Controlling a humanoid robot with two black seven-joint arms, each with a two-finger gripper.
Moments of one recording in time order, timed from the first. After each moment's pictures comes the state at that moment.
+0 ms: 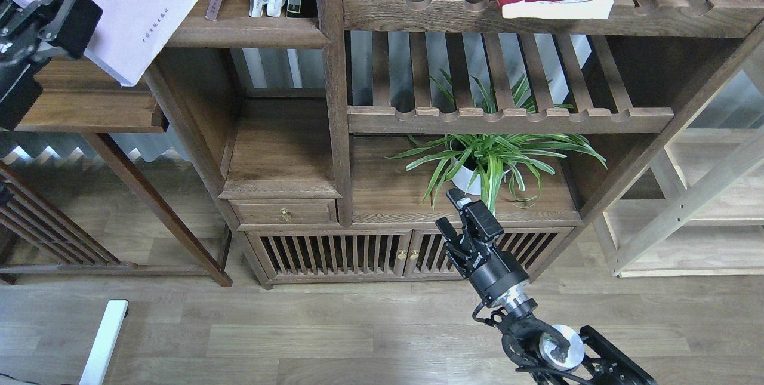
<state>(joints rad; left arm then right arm) -0.31 0.50 -1.54 -1.61 0.55 -0.25 0.11 0.04 -0.03 1.04 1.02 0.41 0.55 -0.13</state>
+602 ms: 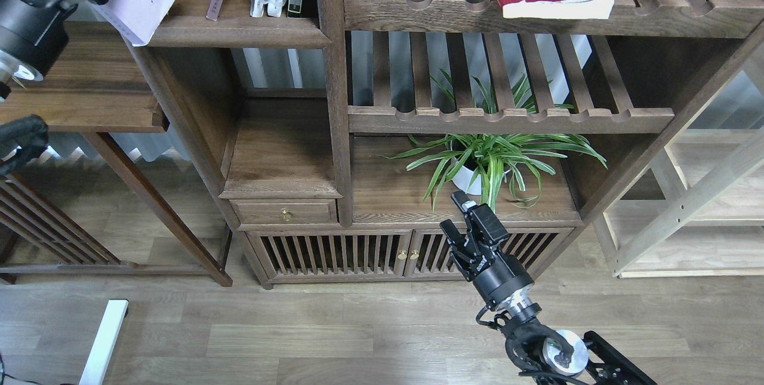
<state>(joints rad) -0.56 0.49 -1.36 -1.44 0.56 -0.06 0.10 0.02 -0.04 1.05 1.02 0.41 0.58 -0.13</state>
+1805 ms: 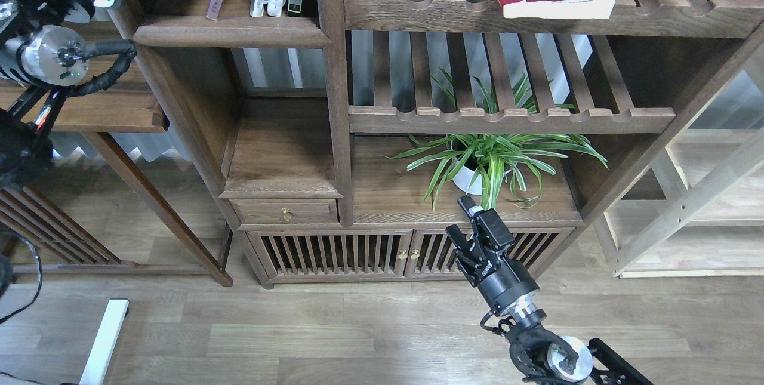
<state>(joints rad) -1.01 0.40 -0.96 -1.02 0.57 0.06 0.00 0.00 -0.04 1.07 1.03 0.41 0.58 -0.13</state>
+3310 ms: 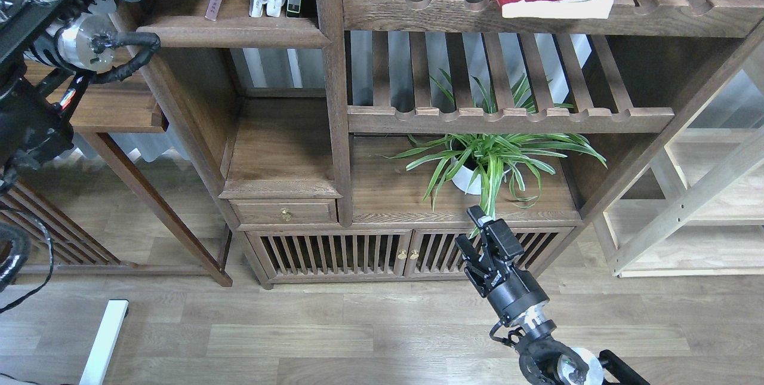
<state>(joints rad) -1.10 0.35 -0.84 -0.84 0.57 0.06 -0.05 -0.05 -0.07 1.07 1.04 0.41 0.58 -0.14</state>
